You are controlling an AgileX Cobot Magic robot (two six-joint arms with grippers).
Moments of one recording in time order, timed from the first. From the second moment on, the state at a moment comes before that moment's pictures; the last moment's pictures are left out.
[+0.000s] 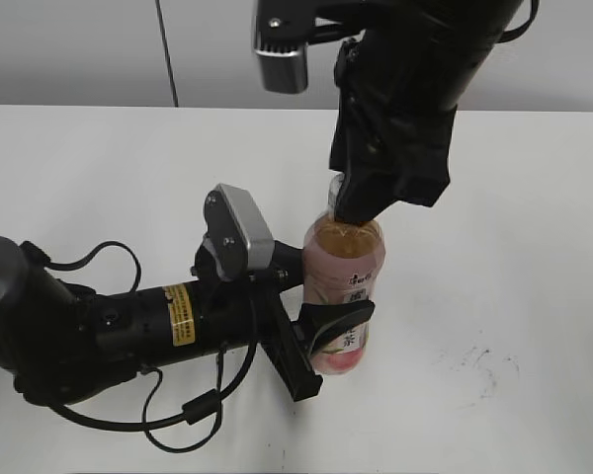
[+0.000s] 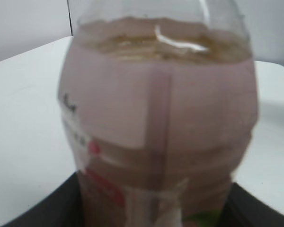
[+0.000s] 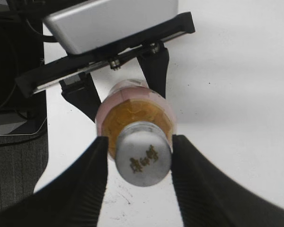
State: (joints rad) left arm -0.65 2.07 -0.66 0.61 -1.18 -0.15; right arm 0.68 1.71 -1.54 0.20 1.22 -1.06
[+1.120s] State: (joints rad) left arm -0.65 2.07 -0.66 0.61 -1.18 -0.15; right arm 0.68 1.70 -1.55 0.16 1.22 0.24
